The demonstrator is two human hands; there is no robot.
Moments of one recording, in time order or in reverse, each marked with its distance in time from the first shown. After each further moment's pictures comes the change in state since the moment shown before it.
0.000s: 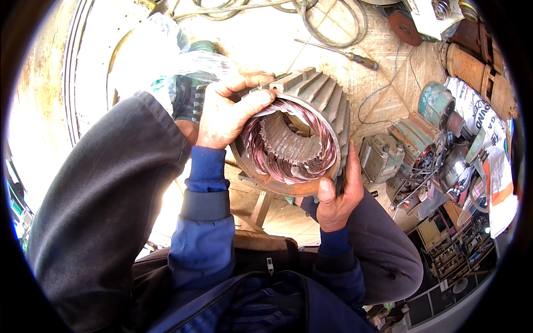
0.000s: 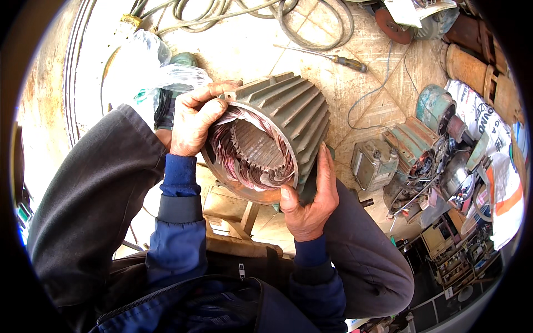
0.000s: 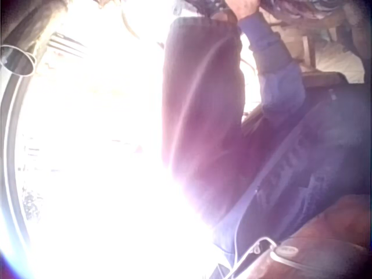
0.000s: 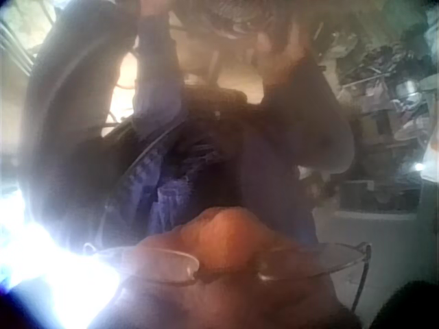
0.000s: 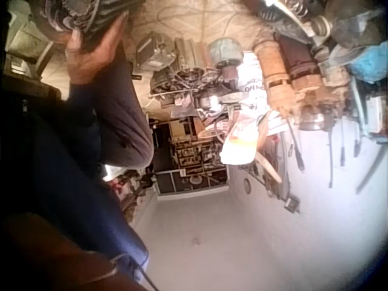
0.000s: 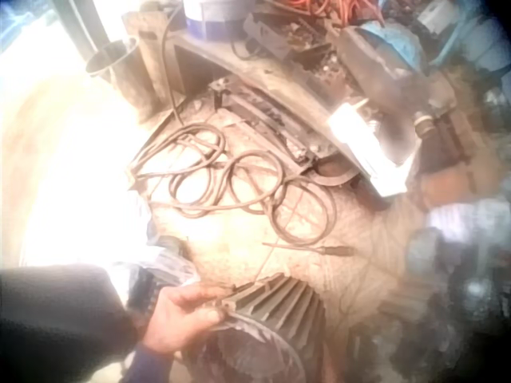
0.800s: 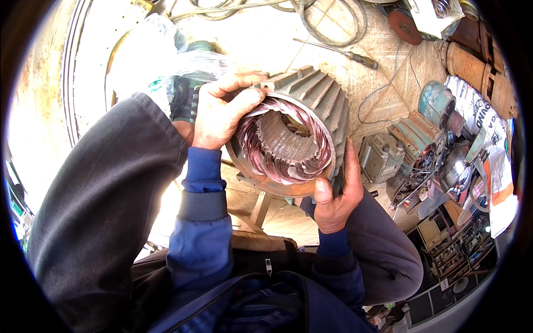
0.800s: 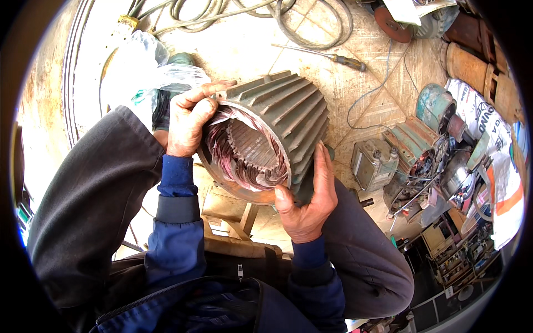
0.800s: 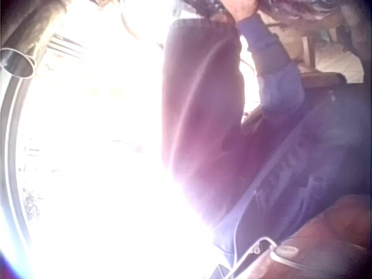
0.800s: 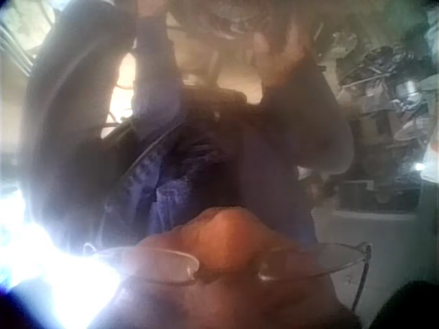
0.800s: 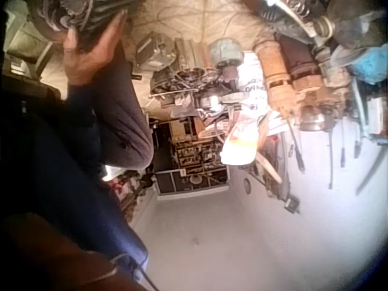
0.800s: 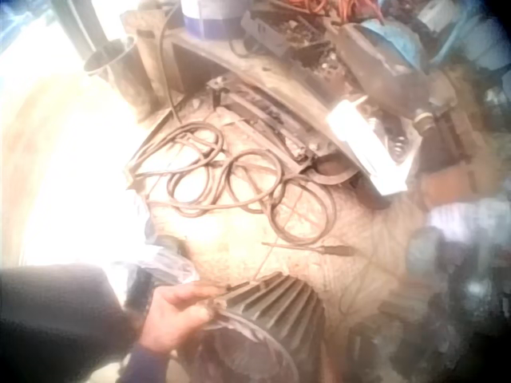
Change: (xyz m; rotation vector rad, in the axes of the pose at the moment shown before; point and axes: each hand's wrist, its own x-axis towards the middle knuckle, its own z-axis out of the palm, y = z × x) left_hand 0.002 -0.006 -0.006 0.050 0.006 0.072; right_hand 0.002 -0.001 0.000 0.008 -0.018 -0.024
